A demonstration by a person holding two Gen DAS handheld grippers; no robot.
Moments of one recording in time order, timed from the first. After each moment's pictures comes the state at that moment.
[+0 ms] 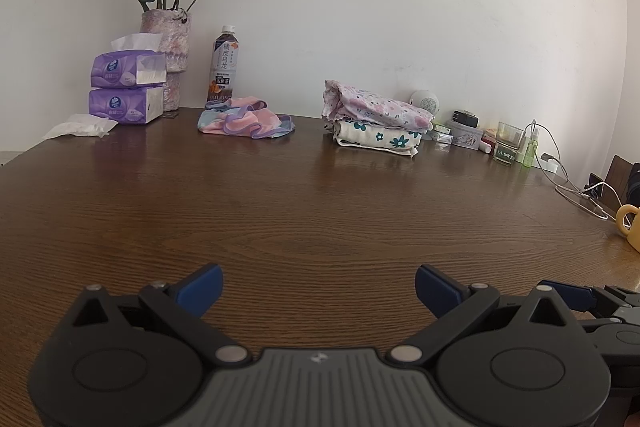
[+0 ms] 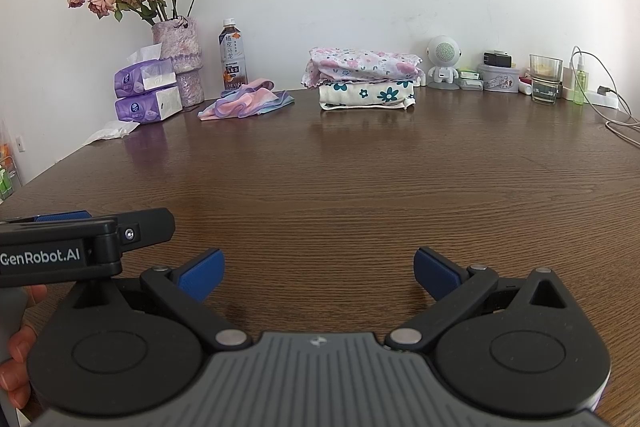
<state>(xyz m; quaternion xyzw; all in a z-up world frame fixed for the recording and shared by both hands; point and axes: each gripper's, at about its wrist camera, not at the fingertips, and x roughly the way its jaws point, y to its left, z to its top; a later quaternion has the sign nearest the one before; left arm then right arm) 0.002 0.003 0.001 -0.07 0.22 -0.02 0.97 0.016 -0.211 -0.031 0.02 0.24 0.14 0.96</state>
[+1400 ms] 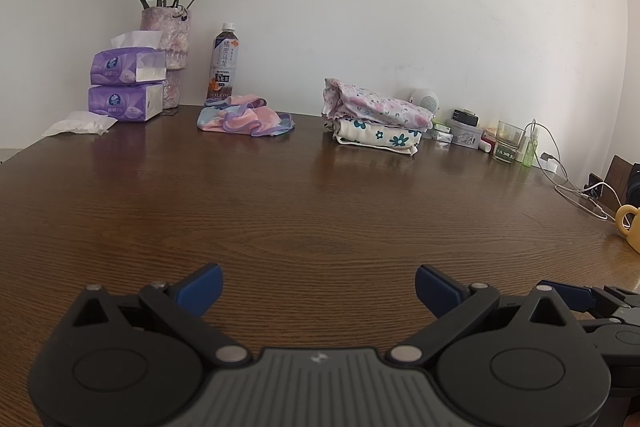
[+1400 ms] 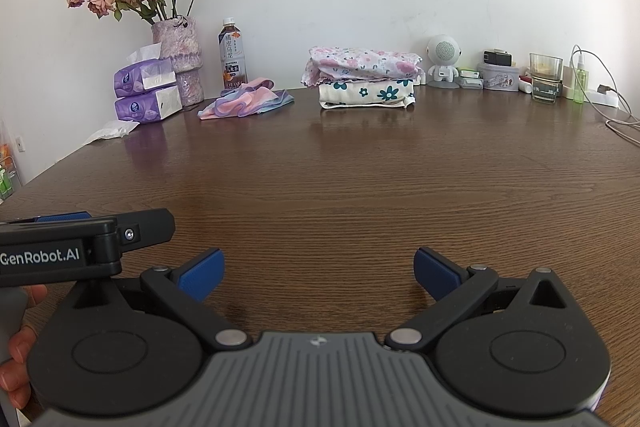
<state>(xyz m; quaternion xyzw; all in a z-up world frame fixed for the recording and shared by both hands) 0.004 0.002 0.001 -0.07 0.23 -0.02 0.97 0.015 -0.212 -0.032 0.02 0.24 0.14 0.96</state>
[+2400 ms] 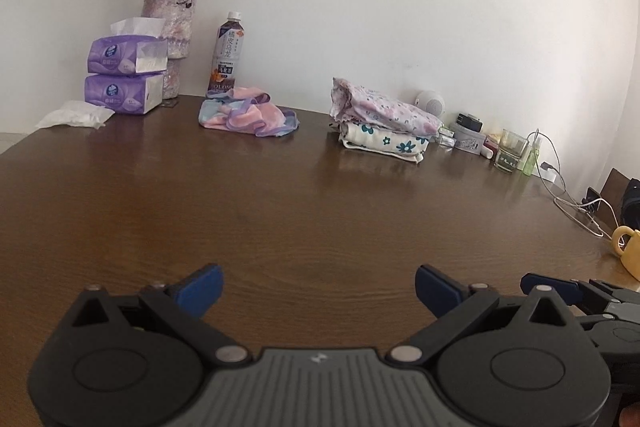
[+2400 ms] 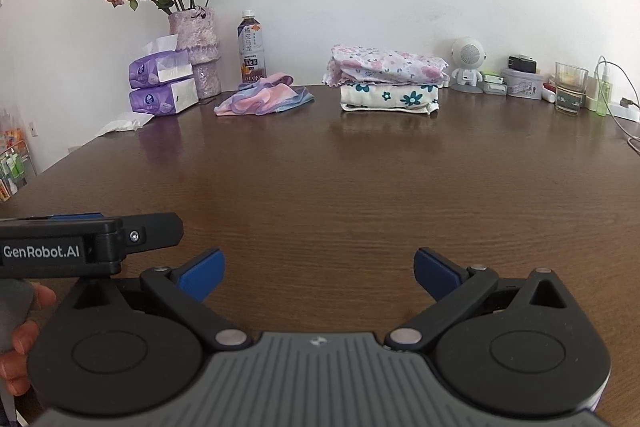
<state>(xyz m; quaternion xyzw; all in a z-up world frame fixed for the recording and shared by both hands) 0.037 0.031 0.027 -0.09 0.24 -0.03 0.96 0.042 -0.196 -0.011 0.00 0.25 0.18 0.95</state>
